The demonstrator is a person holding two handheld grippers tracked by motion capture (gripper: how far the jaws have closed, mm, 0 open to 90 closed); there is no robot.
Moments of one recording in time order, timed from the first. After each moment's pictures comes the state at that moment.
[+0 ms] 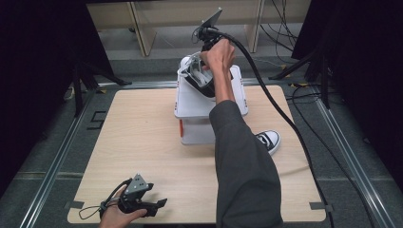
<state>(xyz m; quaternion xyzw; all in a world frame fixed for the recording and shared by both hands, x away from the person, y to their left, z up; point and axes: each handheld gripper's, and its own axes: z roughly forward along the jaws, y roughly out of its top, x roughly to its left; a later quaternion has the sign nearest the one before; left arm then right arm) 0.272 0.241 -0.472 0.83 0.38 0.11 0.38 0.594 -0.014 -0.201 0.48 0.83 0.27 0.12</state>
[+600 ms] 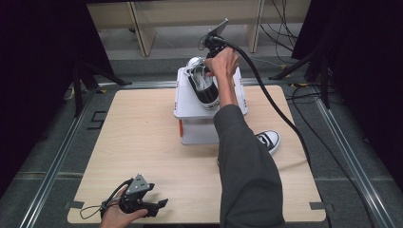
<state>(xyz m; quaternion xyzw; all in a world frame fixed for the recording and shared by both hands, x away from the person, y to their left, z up) 0.272 0.239 -0.471 0.84 0.38 0.11 0.38 0.598 -0.026 -0.231 0.51 0.81 0.27 0.09</state>
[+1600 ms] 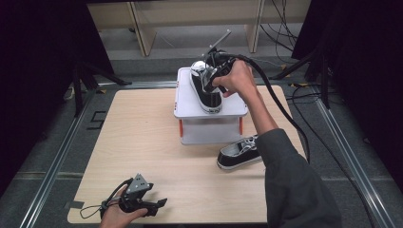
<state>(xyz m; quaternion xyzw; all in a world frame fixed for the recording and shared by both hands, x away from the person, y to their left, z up) 0.274 0.241 -0.473 0.84 0.38 0.12 0.37 0.524 -0.045 -0.224 0.35 0.90 0.26 0.05</state>
